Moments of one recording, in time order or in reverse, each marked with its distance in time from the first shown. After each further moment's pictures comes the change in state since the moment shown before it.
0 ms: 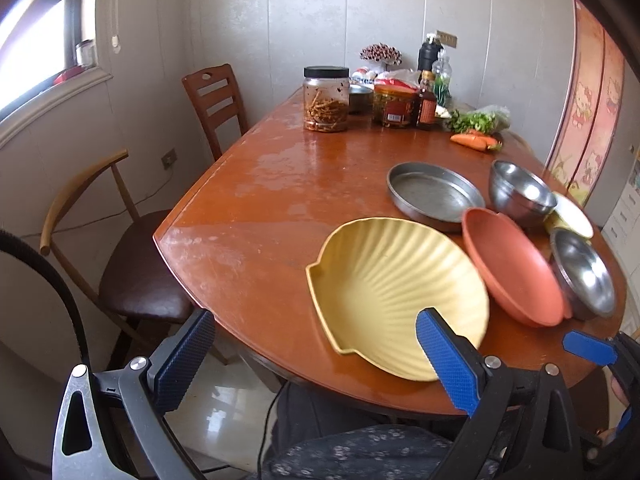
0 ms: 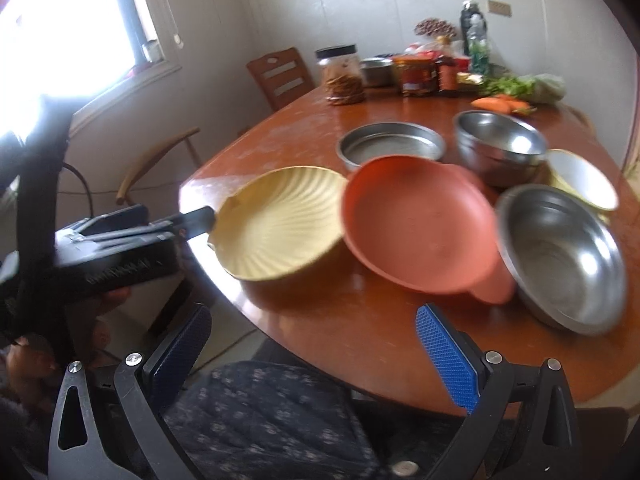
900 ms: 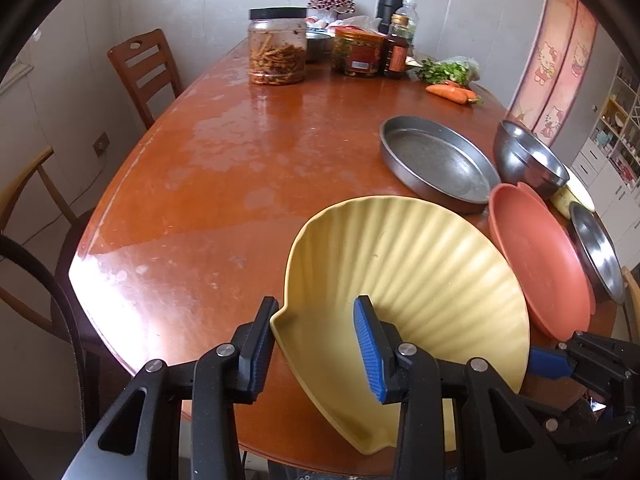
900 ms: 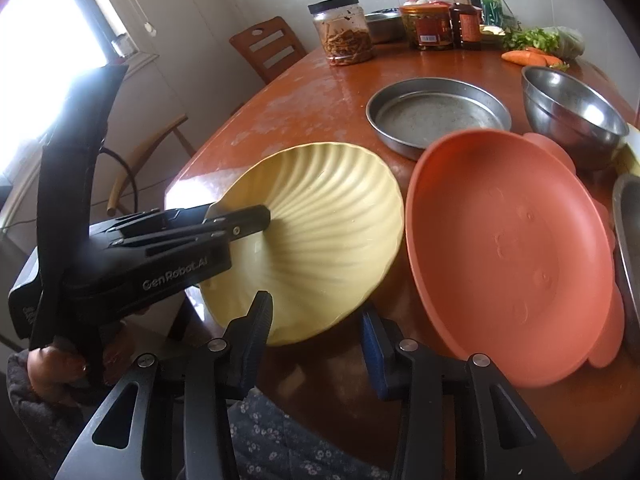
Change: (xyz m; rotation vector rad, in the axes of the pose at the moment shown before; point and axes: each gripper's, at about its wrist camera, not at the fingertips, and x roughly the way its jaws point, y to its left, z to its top) left arm 0.093 0.021 0.035 0.099 0.181 -0.184; right arm 0.088 0.012 0.035 0.097 0.115 0.017
